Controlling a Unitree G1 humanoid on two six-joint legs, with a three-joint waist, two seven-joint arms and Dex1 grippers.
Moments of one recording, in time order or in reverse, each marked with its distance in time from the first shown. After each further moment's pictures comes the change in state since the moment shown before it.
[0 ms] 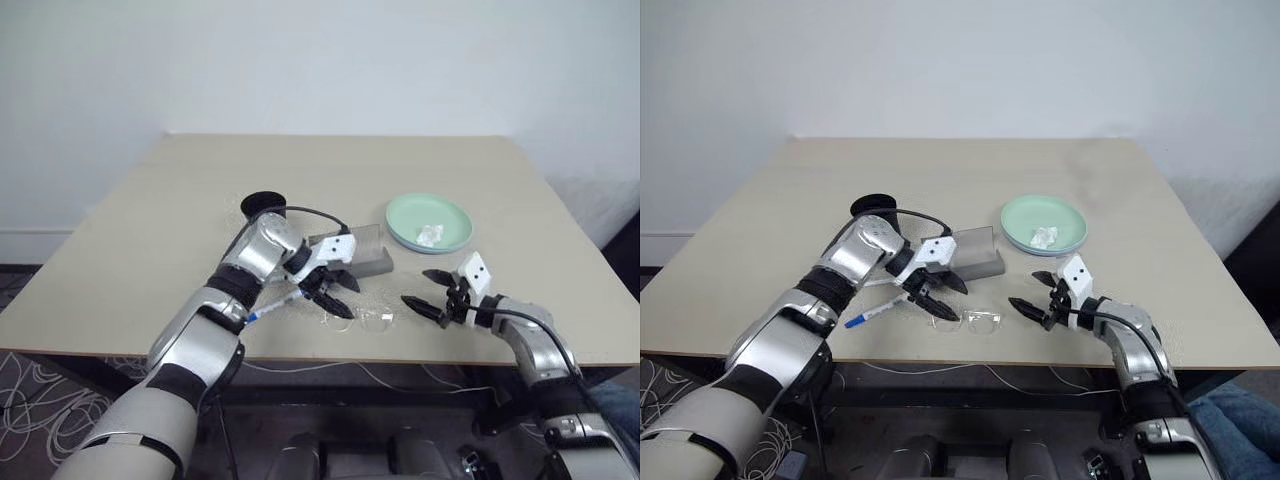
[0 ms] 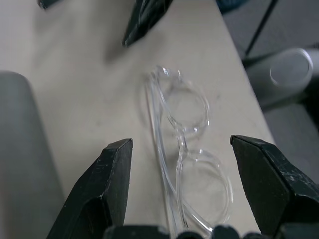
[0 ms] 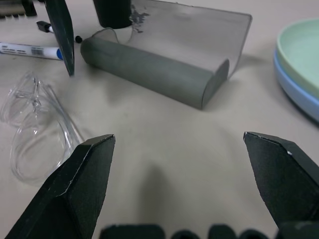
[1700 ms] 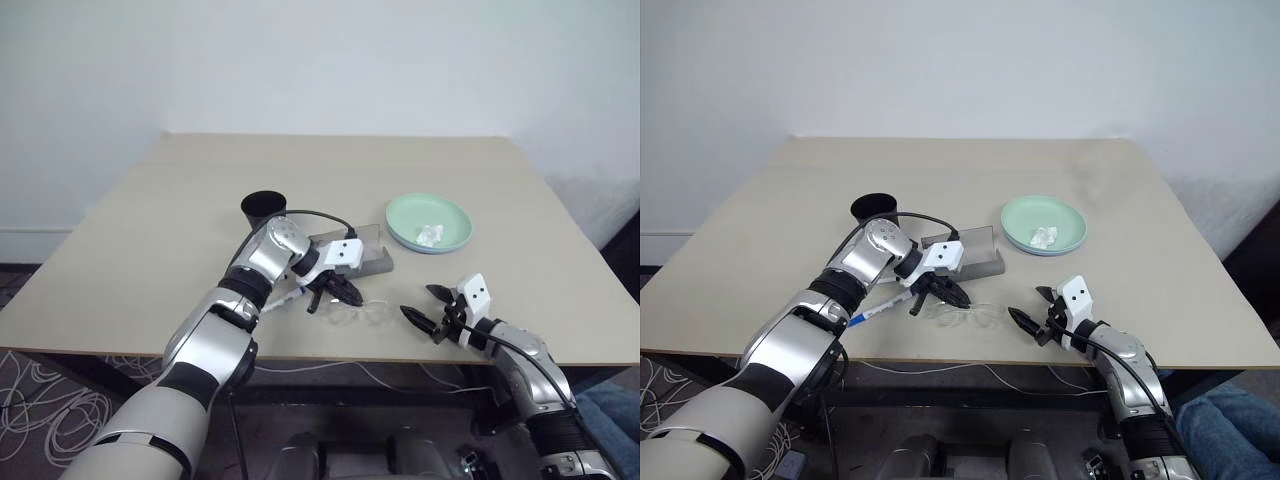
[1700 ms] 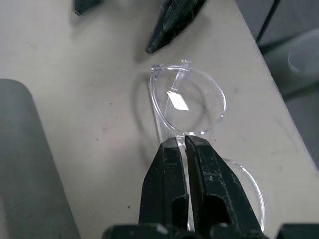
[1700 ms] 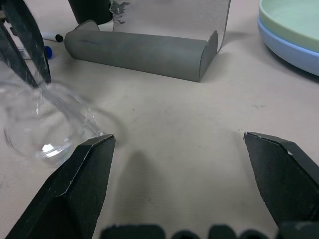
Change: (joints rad) left arm -0.019 -0.046 0.102 0.053 0.047 -0.046 0.031; right arm 0.122 0.059 0.006 -0.106 0.023 0.028 -0.153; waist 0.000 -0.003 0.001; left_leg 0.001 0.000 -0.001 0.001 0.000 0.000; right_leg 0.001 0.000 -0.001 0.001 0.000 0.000
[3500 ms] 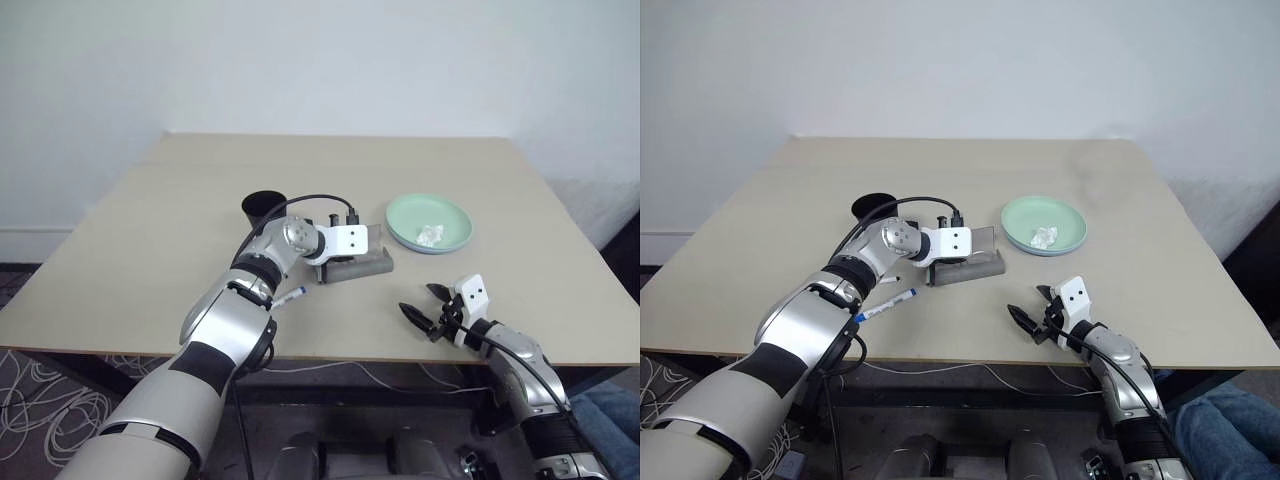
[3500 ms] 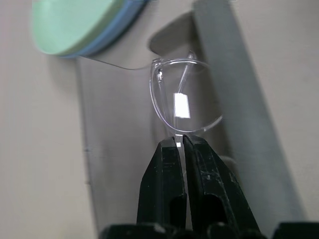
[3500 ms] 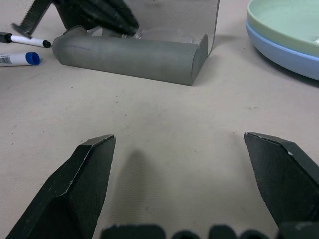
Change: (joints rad) left arm -0.142 -0.078 0.013 0.349 0.336 -0.244 0.653; right arm 0.010 0.026 0.005 -0.006 -0.005 -0.011 -0.065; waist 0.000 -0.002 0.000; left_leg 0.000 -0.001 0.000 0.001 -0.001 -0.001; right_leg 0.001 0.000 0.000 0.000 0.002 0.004
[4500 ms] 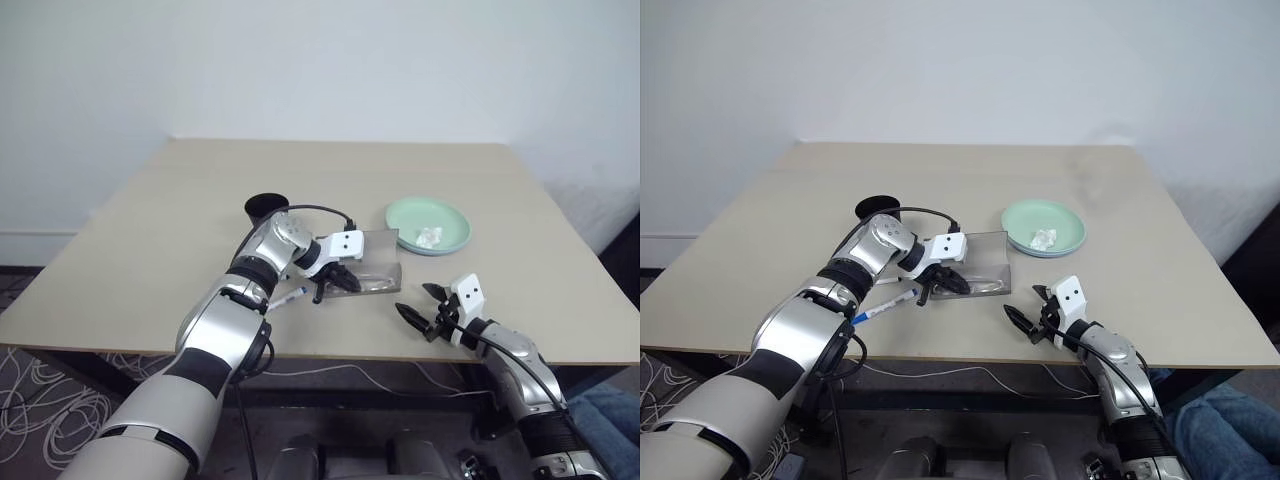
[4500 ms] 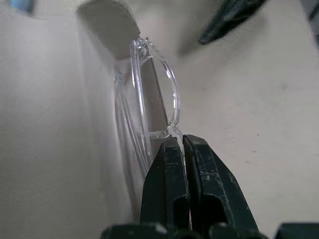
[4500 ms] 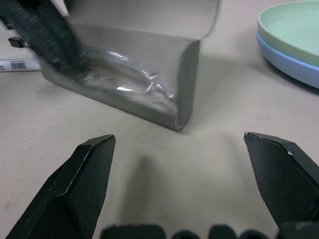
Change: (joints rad) left arm 0.045 0.011 0.064 -0.104 -0.147 0.111 -0.432; right arm -0.009 0.008 0.014 0.004 0.000 0.001 0.000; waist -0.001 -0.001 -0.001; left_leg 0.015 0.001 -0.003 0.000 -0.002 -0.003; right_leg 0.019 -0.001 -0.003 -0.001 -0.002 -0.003
